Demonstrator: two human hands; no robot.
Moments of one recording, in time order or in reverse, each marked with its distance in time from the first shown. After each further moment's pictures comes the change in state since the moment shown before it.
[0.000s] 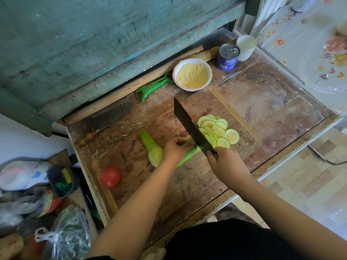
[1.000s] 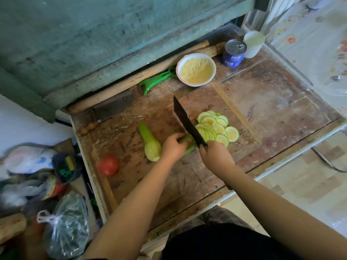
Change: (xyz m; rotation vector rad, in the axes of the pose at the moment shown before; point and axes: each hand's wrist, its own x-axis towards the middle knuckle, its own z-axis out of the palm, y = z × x) left_hand -0.012 0.003 0.003 0.296 0.043 0.090; right_hand 0.025 0.004 0.013 0.053 -0.089 0.028
